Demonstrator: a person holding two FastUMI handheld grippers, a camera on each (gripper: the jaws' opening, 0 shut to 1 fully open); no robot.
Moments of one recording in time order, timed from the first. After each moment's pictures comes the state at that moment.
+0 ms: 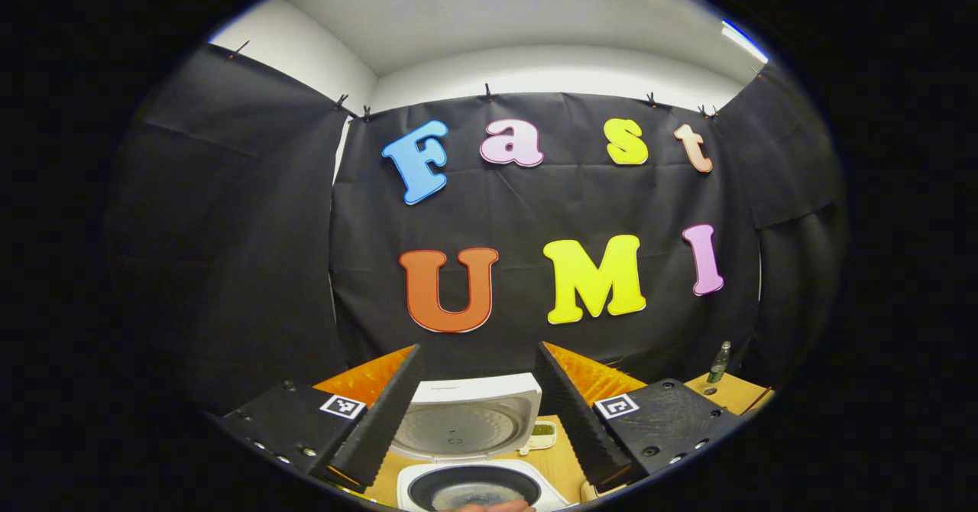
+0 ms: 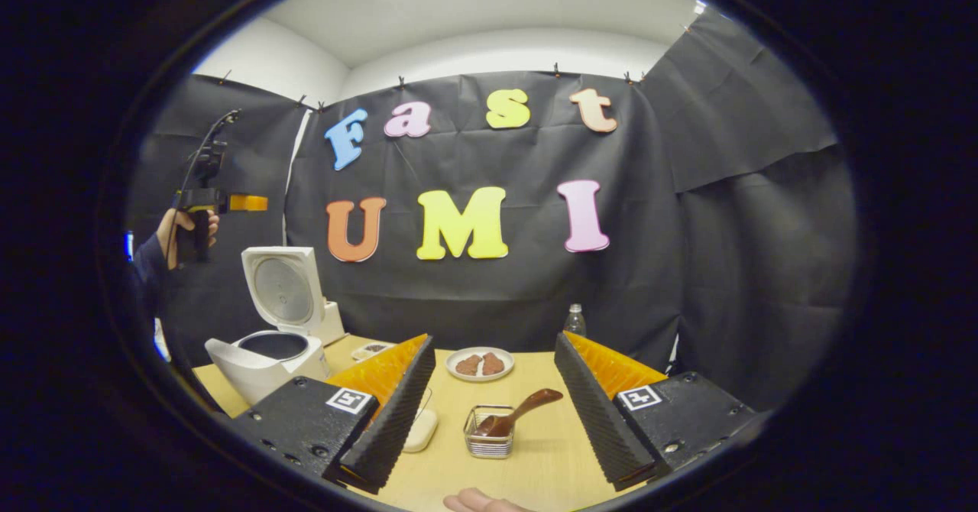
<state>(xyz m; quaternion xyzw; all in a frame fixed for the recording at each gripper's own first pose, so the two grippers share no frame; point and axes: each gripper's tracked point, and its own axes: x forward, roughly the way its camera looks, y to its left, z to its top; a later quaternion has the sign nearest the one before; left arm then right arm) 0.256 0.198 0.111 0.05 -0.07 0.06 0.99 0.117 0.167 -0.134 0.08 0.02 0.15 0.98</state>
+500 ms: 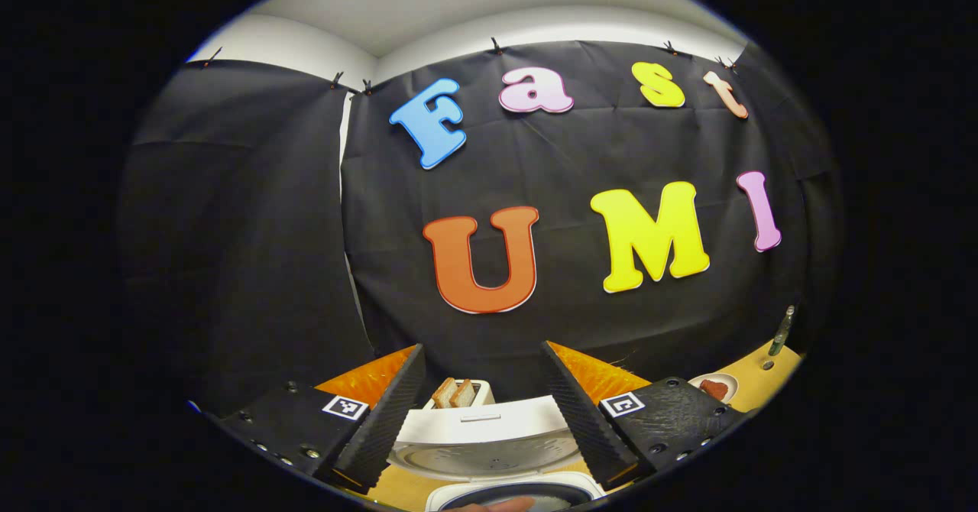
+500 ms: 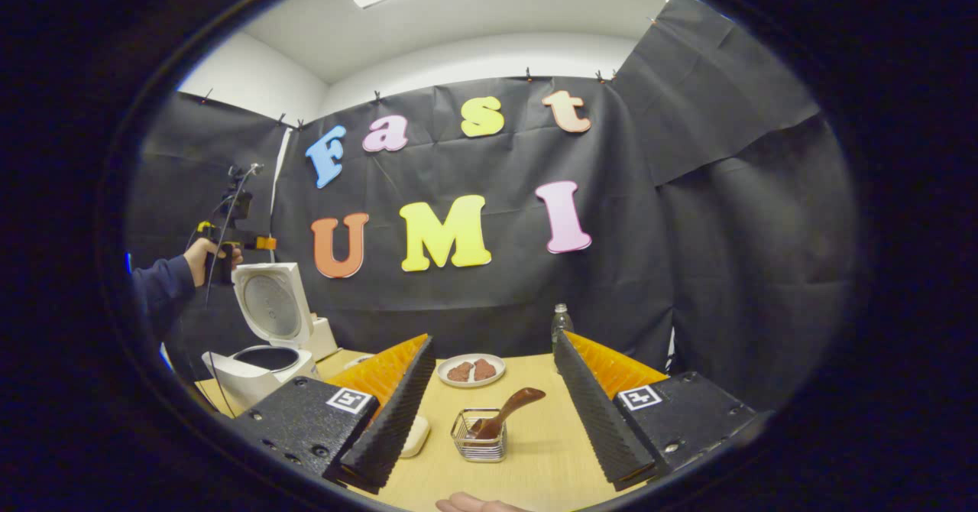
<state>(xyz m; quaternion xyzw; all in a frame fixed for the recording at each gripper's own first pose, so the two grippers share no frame) 0.354 0.250 0.050 0.08 0.03 0.12 0.99 0.122 0.134 -0.148 0.14 0.00 0.12 0.98</state>
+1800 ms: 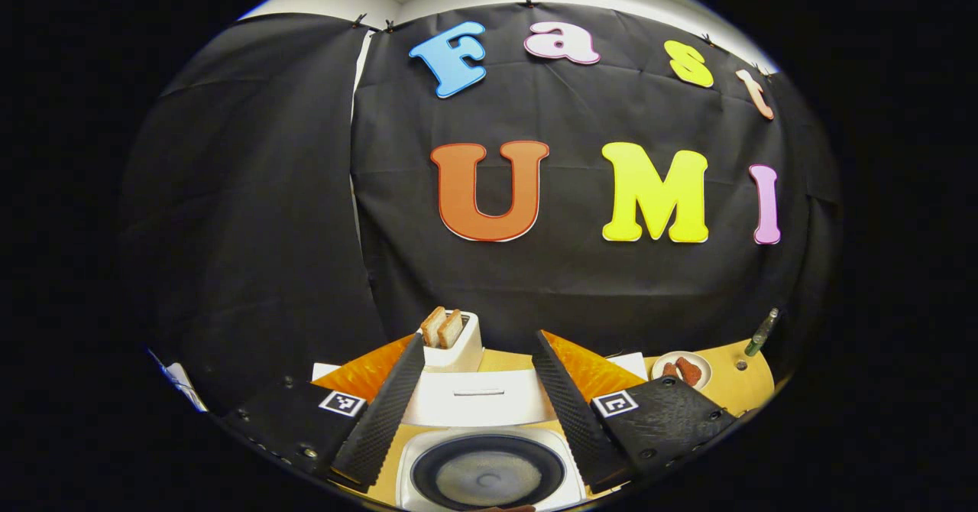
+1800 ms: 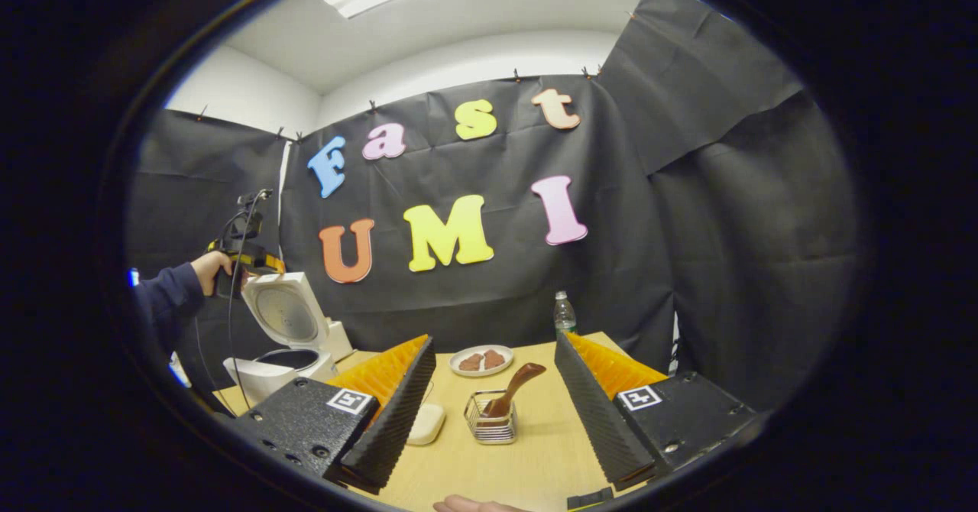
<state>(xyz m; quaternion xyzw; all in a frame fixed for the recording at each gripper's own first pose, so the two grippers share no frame) 0.303 0.239 0.003 0.00 0.13 0.13 0.98 0.076 0.130 -0.166 0.16 0.01 0.13 0.98</state>
